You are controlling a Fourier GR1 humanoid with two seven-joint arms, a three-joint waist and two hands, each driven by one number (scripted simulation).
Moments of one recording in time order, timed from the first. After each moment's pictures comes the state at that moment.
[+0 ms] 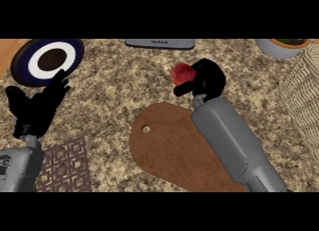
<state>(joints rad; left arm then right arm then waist) -0.26 0.25 0.12 -1.38 0.06 -0.06 0.23 -0.82 -0.01 0.24 -0.89 0.83 -0.50 1.03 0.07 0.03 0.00</state>
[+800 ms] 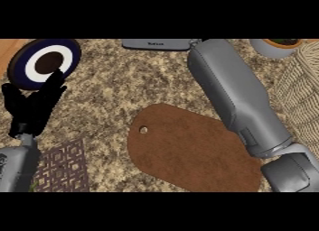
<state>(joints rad) -0.27 0.27 0.14 -1.37 0.06 -0.07 0.25 -1.30 -0.05 0.04 -0.55 1.26 -0.73 1.15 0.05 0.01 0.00</state>
